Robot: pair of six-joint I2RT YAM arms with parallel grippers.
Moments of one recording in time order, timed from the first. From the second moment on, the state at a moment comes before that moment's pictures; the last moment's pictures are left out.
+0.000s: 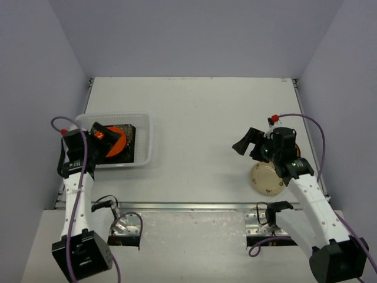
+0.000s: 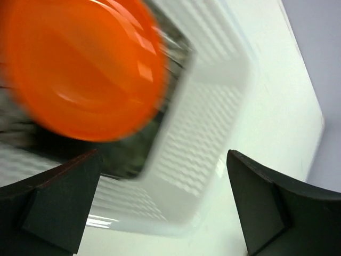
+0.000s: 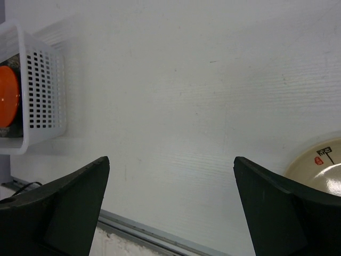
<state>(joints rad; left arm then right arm) 0.48 0.82 0.60 -0.45 0.33 -0.67 0.17 0.83 0.59 -0.38 -0.23 0.54</state>
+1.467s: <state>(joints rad) -0.97 2.46 1.77 0.07 0.37 -0.89 0.17 0.31 0.87 -0.97 -0.05 0.39</state>
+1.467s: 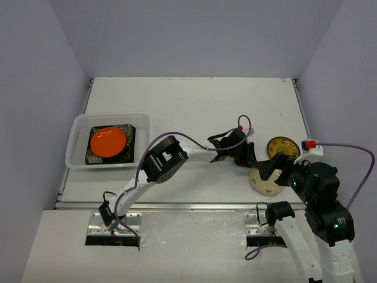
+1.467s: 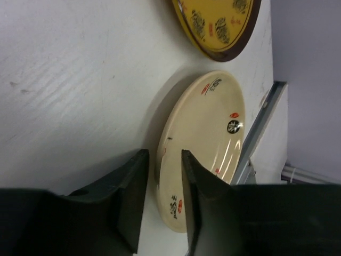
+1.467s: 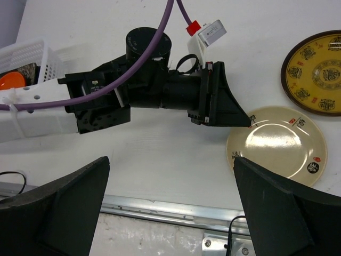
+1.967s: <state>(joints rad) -0.96 2.07 1.43 -0.18 0.16 -0.76 0.17 0.32 0.85 -0.96 -0.05 0.39</state>
